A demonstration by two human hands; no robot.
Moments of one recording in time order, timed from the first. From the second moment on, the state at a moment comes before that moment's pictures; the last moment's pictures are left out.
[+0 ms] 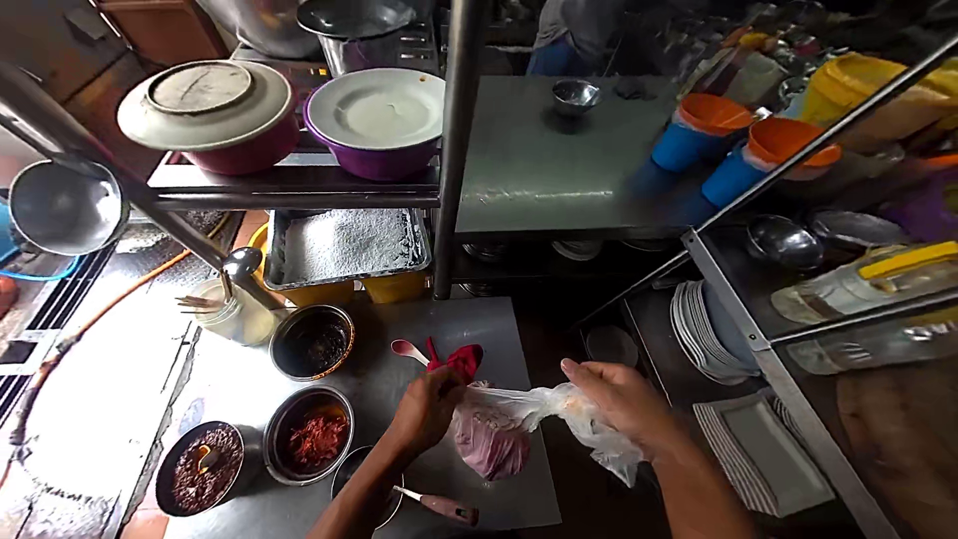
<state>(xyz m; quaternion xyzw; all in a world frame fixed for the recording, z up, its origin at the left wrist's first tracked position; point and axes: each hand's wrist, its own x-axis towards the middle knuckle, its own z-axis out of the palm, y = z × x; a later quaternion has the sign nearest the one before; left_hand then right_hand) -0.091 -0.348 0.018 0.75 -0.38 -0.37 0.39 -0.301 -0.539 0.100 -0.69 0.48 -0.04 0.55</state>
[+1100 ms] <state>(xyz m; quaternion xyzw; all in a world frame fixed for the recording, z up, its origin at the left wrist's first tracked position) -0.131 -0.317 0.099 0.71 -0.39 -0.41 0.42 -0.290 -0.469 0.103 -0.23 0.39 -0.30 0.84</state>
